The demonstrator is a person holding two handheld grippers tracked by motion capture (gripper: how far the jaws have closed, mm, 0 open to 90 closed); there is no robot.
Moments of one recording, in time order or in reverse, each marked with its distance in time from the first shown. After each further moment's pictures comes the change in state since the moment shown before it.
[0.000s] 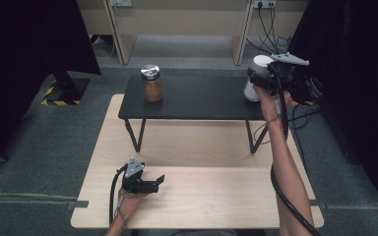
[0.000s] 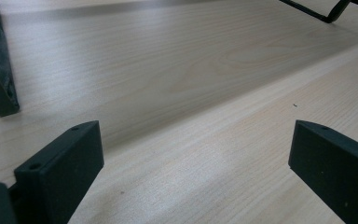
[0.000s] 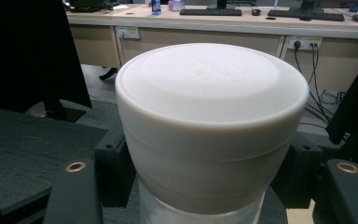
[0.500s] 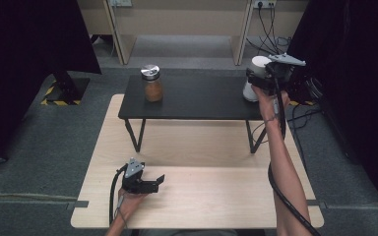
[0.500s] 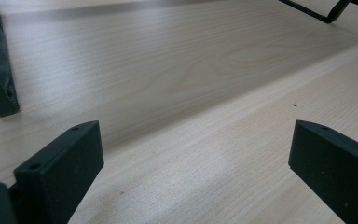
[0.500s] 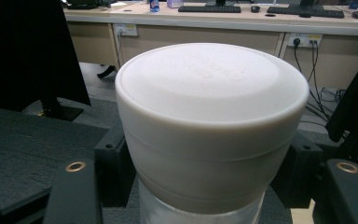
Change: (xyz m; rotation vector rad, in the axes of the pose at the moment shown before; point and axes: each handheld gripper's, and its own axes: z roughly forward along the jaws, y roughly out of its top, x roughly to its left) left arm 0.000 0.000 0.000 0.000 -0.001 0.000; right arm 0.002 -0.003 0.009 0.008 -0.006 -0.003
